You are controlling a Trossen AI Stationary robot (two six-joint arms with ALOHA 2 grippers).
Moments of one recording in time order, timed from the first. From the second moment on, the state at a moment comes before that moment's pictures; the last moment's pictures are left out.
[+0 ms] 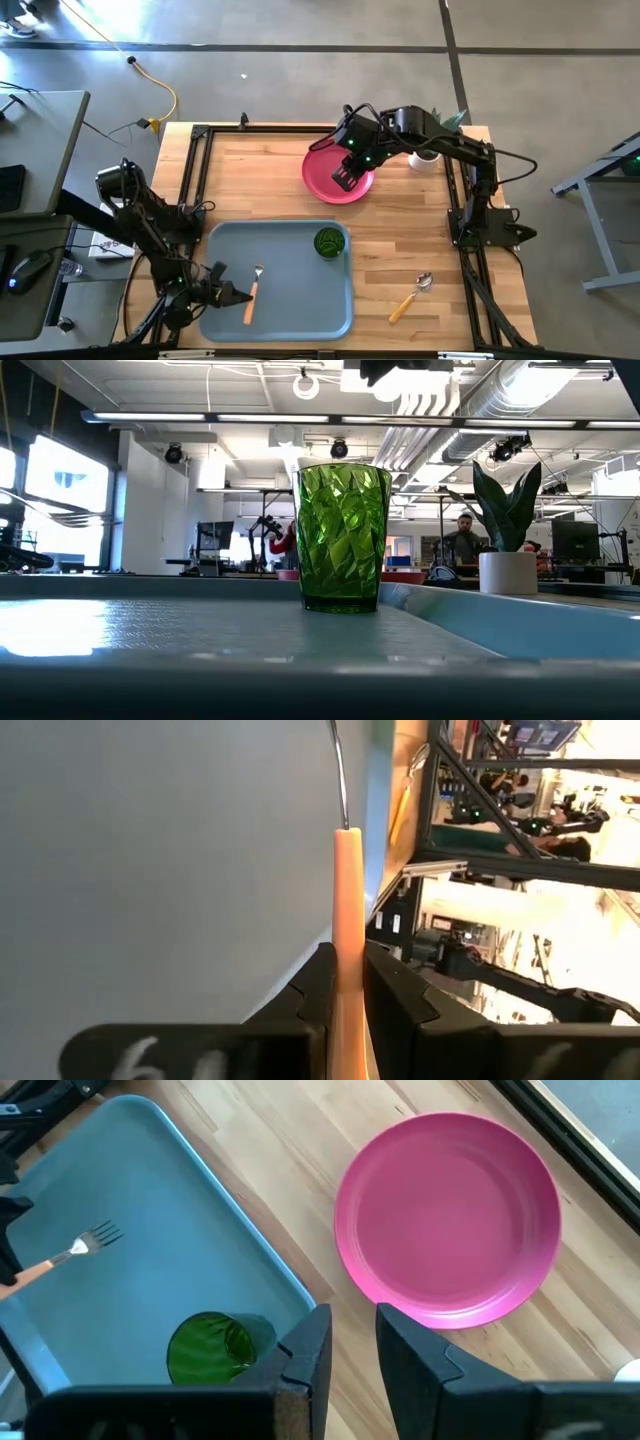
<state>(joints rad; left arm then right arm) -1.20 1.51 0.50 0.24 -0.96 -2.31 -0.10 1.90 2.34 -1.54 0.10 0.54</state>
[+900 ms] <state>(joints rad) -0.96 1.51 0.50 0.10 -0.74 -2.28 -0.09 1.90 2.34 -1.54 0.10 0.56</state>
